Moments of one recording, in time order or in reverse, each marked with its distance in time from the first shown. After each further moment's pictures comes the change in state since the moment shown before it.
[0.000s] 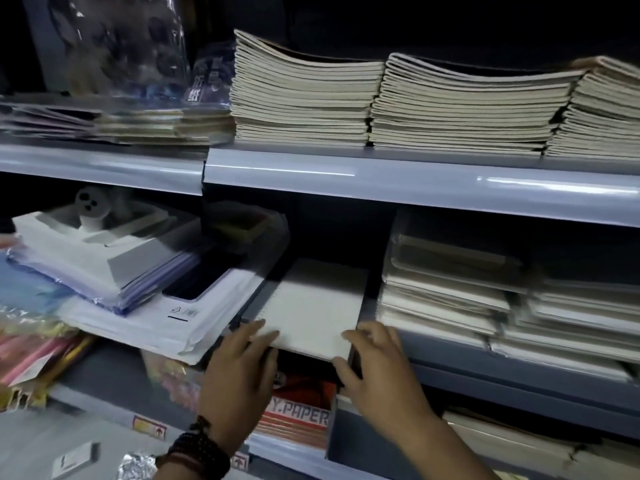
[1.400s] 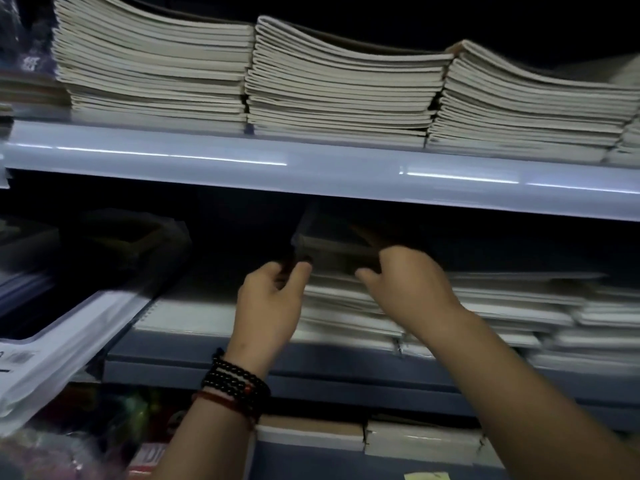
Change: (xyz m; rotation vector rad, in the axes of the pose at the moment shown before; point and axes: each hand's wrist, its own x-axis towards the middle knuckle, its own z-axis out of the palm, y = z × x) left_hand 0.119 0.183 0.047 -0.807 -0.070 -0.318; right_hand 0.037 0.066 -0.157 -0.251 0.233 0.180
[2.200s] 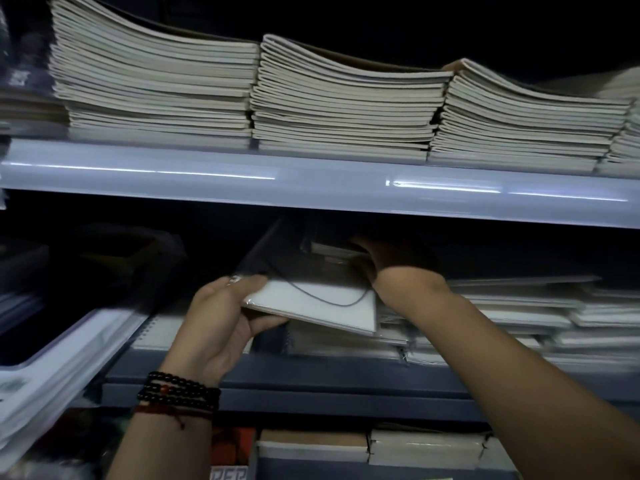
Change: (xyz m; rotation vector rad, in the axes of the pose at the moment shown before) left_hand 0.029 -0.005 -0.049 -0.685 -0.131 -0.393; right_hand 0.038 0.003 0.008 -0.198 -0.060 -0.018
